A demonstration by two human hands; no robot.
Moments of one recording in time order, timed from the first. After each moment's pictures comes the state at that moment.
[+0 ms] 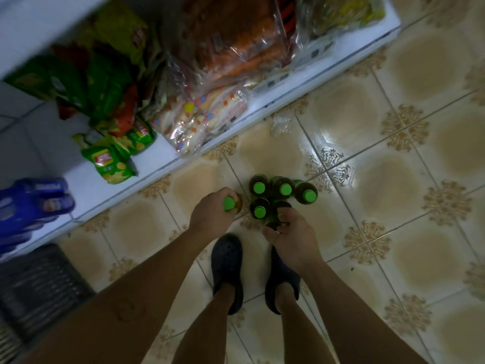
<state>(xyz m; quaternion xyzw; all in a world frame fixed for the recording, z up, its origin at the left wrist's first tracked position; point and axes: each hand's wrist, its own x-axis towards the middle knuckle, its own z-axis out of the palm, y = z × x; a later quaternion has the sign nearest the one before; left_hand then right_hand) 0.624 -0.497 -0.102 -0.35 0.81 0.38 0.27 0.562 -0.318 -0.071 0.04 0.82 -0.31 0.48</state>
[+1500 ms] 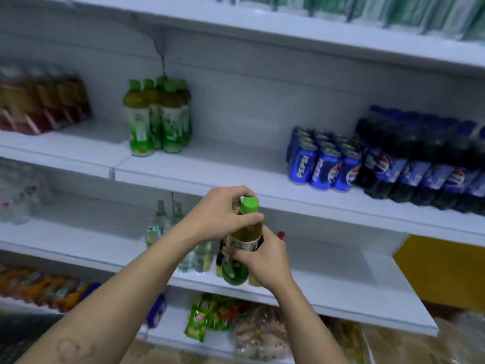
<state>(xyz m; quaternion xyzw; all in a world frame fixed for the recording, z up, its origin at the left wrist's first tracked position) 0.771 -0.615 0.650 -0.29 0.85 0.32 -0.29 0.644 -0.533 0.568 -0.47 0.72 -0.45 0.25</state>
